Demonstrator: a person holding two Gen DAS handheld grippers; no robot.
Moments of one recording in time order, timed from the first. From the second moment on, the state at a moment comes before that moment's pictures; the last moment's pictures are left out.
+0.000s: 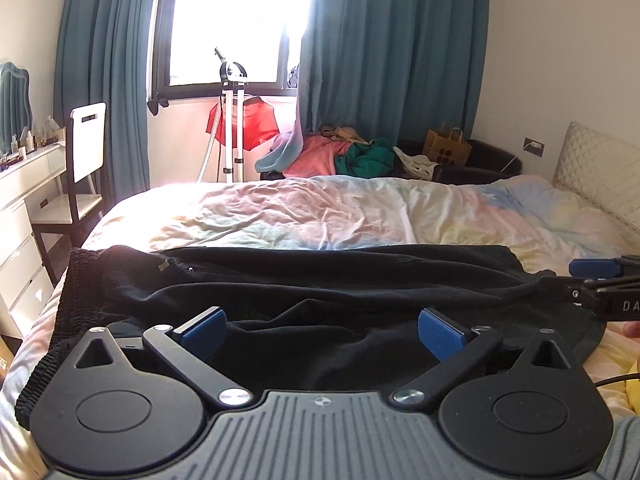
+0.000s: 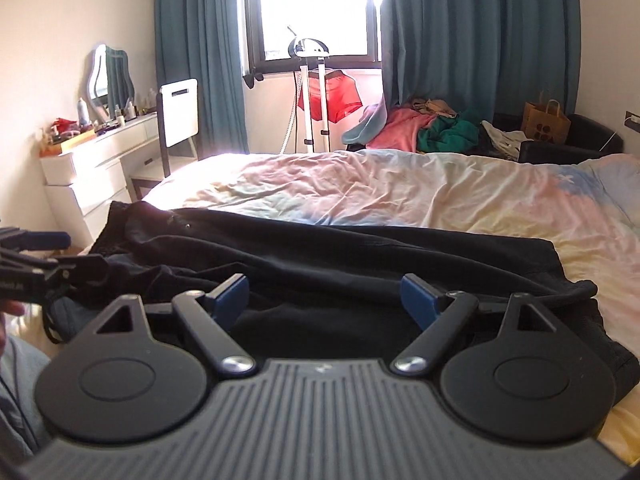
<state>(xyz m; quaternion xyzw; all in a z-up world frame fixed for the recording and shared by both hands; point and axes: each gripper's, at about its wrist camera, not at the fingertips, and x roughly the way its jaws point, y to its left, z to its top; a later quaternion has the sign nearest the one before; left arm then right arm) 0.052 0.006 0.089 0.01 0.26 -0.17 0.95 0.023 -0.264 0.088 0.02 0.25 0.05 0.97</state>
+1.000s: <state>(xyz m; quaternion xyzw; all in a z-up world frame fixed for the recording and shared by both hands) 0.133 0.288 -0.047 -0.43 0.50 0.06 0.75 0.014 -0.400 -0.017 0.44 0.16 -0.15 0.87</state>
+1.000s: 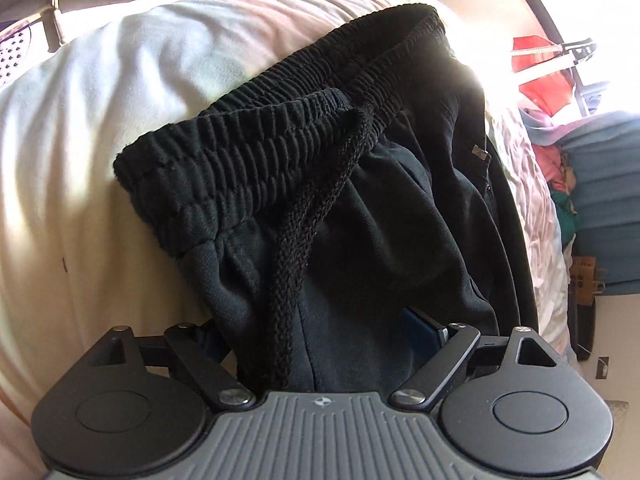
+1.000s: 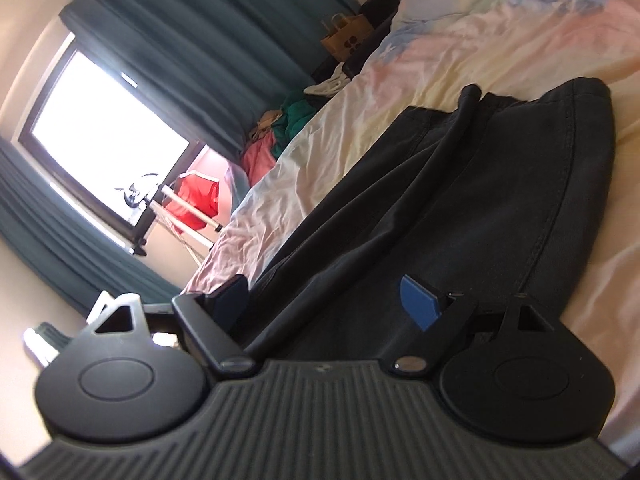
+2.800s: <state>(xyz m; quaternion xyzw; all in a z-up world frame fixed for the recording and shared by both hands) 0.176 0.273 0.118 -0.46 0.36 0.04 0.81 0.188 -0.593 0.040 0.41 0.21 -0.33 0.82</state>
